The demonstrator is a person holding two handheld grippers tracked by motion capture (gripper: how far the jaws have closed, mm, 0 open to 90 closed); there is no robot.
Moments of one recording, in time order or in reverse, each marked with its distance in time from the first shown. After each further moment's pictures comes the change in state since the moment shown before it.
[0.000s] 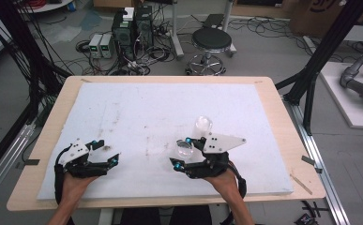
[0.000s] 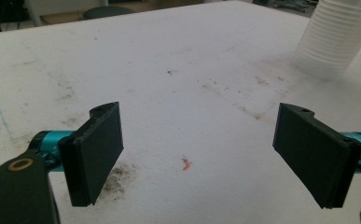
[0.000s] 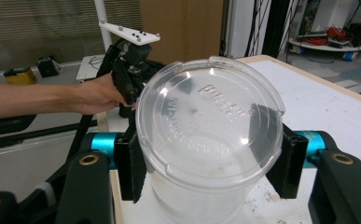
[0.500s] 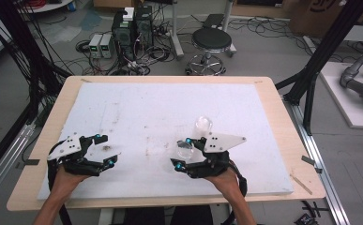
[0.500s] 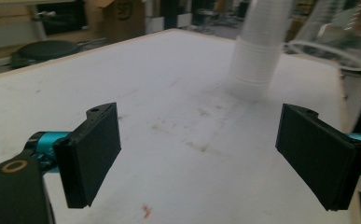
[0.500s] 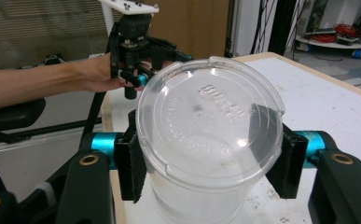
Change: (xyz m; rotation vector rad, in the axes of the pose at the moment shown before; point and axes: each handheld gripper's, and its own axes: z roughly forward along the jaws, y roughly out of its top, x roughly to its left) left arm 0.005 0.033 -0.010 -0.098 -0.301 0.091; right arm -0.004 -0.002 -0.001 0.009 0.031 0.003
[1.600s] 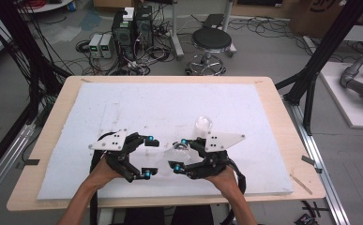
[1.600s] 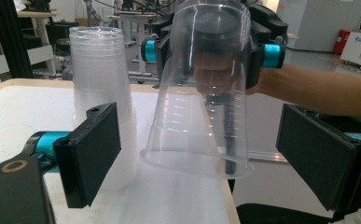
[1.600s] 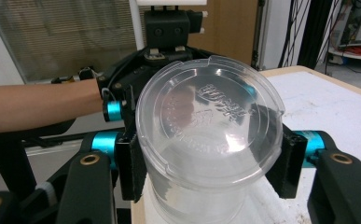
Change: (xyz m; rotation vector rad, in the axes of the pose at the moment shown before) left arm -0.050 0.045 0.103 -0.079 -0.515 0.080; right arm -0.003 0.001 0.004 -0.054 0.119 0.008
